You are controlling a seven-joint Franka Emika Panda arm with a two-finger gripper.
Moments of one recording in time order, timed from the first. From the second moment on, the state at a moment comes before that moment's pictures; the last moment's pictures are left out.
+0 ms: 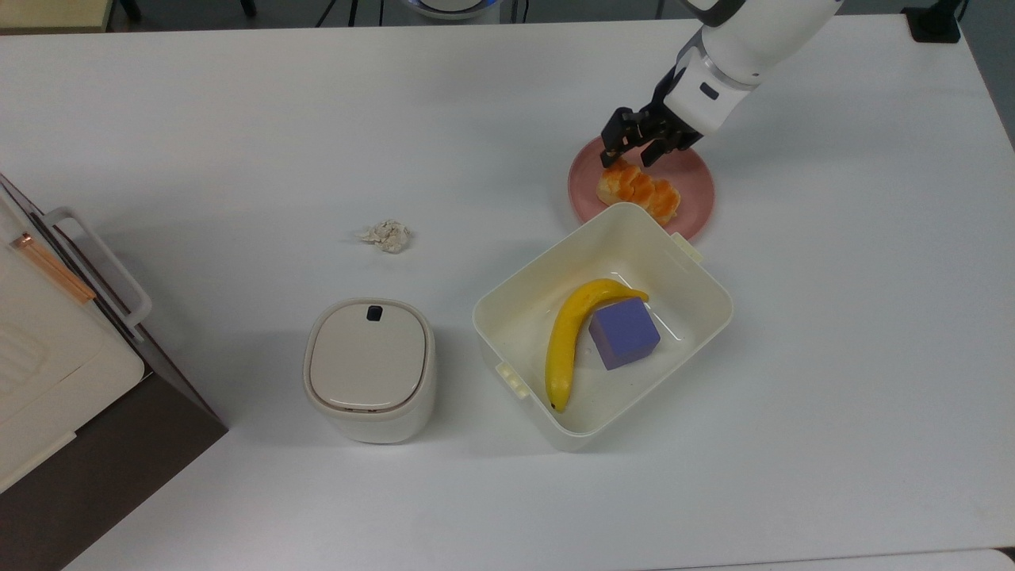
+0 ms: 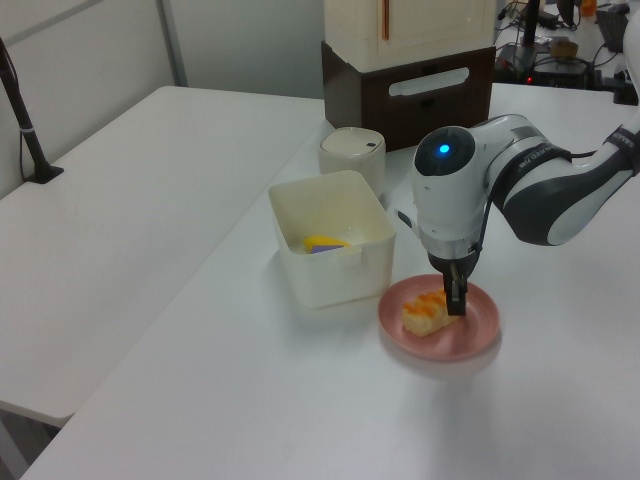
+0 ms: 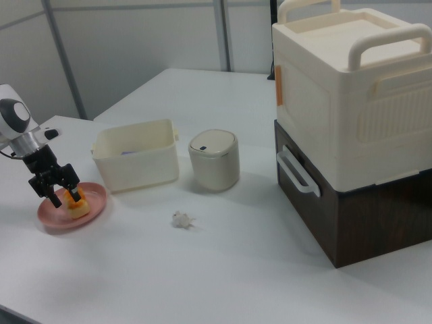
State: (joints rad) arm 0.47 0.32 0.14 -1.85 -0.38 1.91 0.49
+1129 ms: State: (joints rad) arm 0.05 0.13 0.12 -1.73 -0.30 1.75 -0.08
